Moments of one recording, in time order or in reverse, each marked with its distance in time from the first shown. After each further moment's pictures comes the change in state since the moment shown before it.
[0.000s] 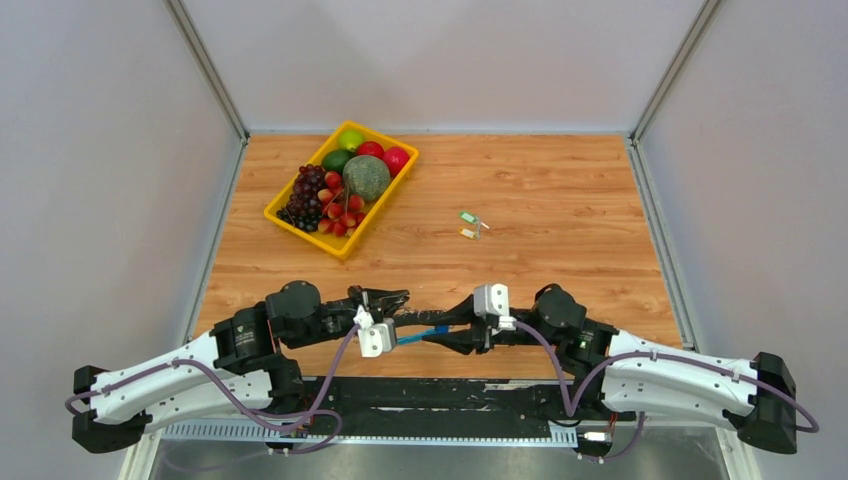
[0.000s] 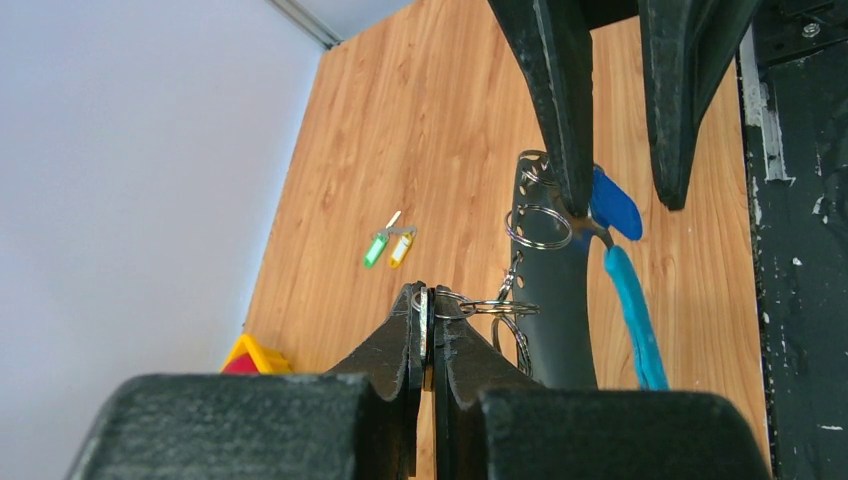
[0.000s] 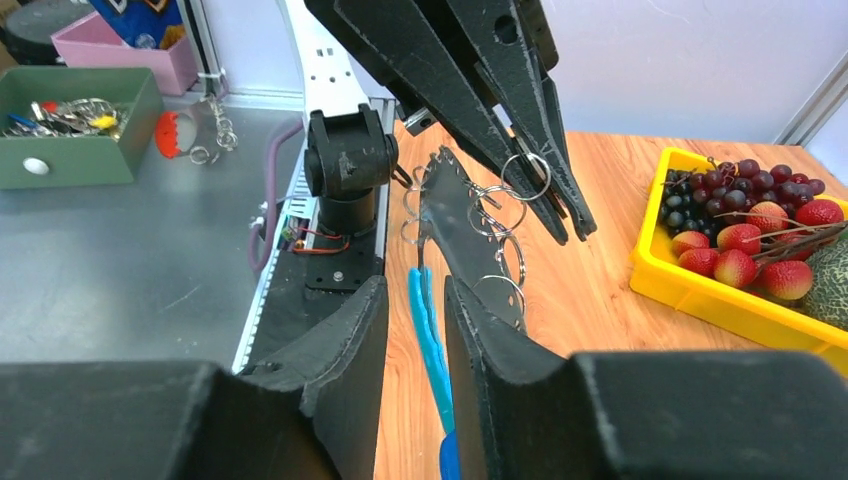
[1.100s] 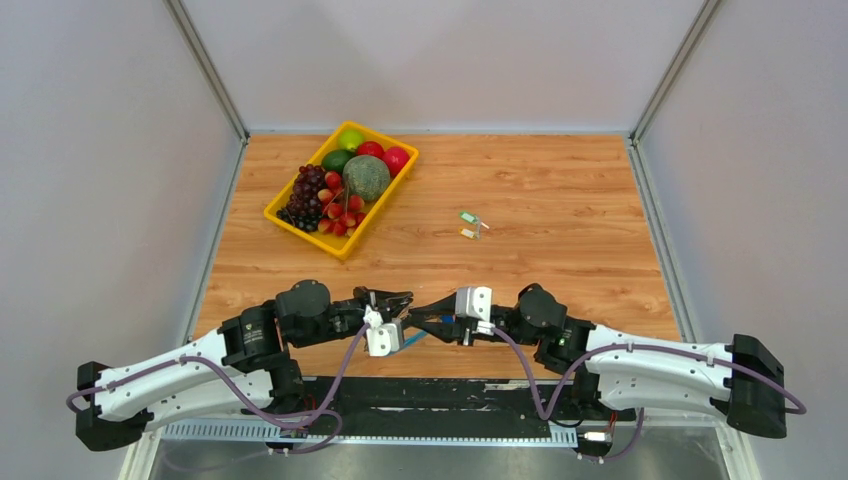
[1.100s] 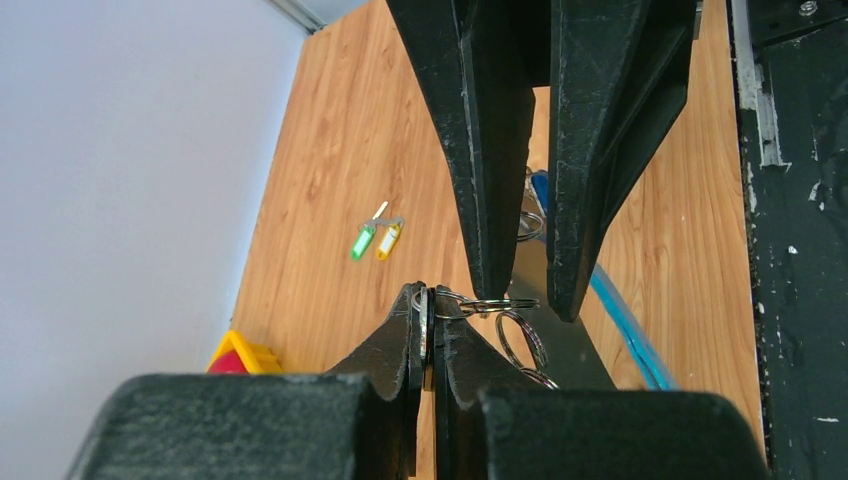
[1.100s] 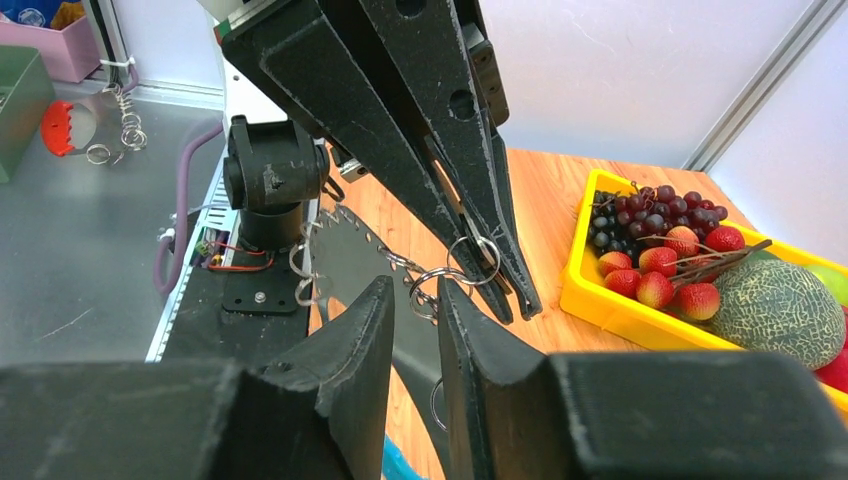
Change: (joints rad) left arm 0.000 0.037 -0.008 0.007 0.000 0.000; right arm 0.050 0.163 0.014 0.163 0.135 -0.146
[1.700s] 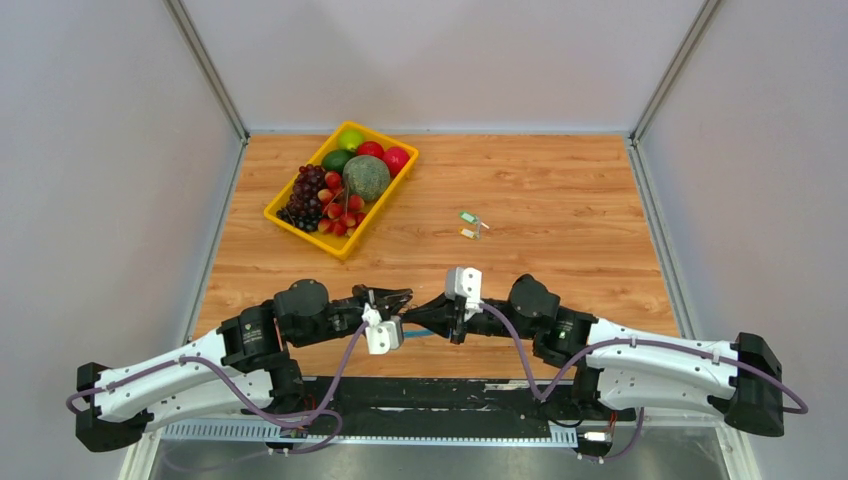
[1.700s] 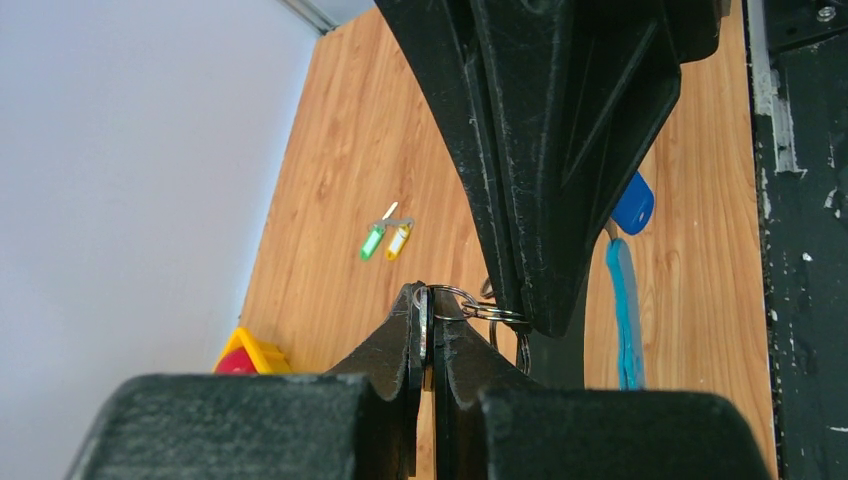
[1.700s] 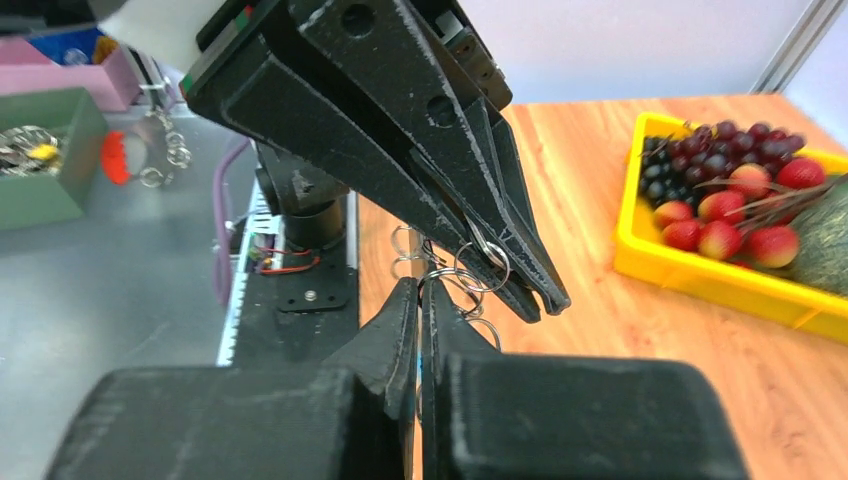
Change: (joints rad) left arm 0.001 0.000 0.000 0.007 -0.008 0.000; right arm -0.003 0.028 0.097 -0.146 0.024 0.121
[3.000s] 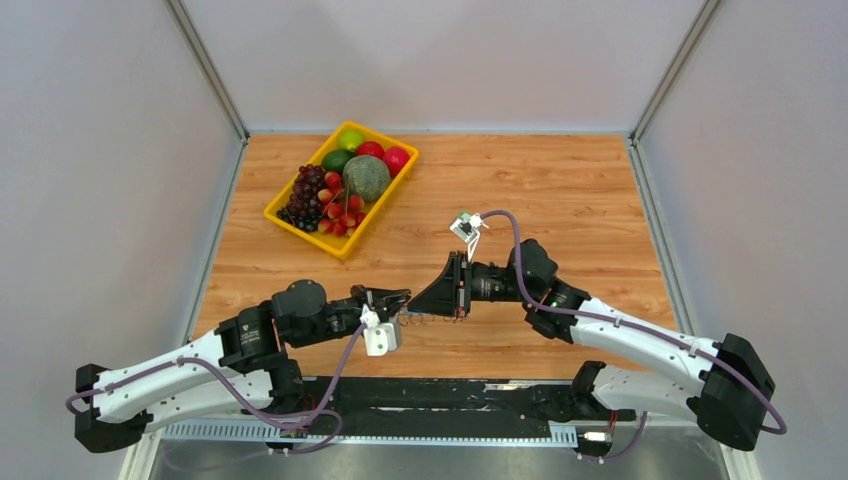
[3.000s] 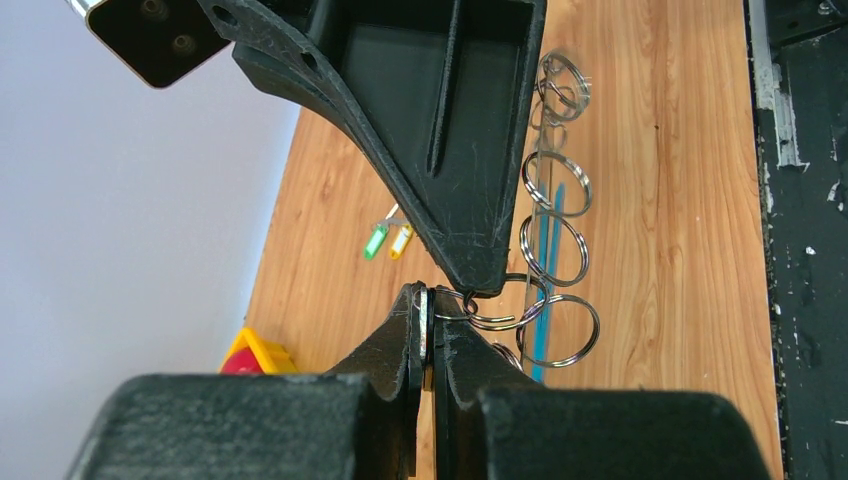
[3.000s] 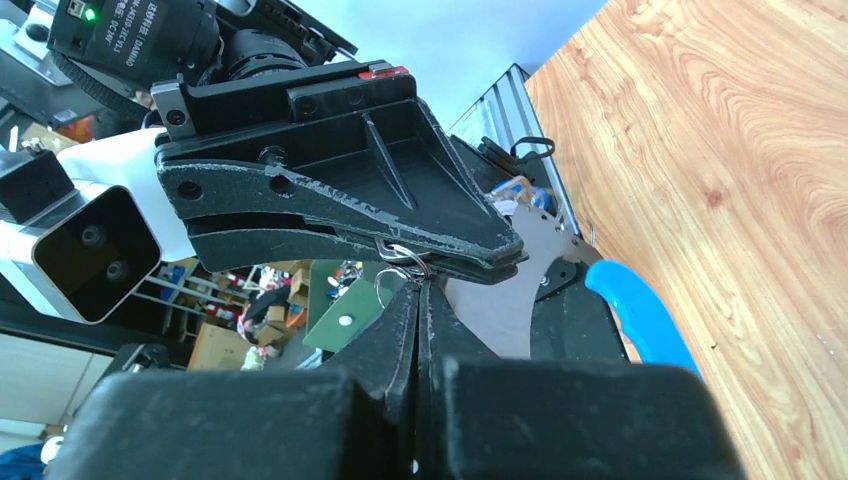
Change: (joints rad) left arm 0.001 -0.006 0.000 -0.007 0.000 0.013; right arm -0.289 0.117 0.056 0.038 -0.364 0.974
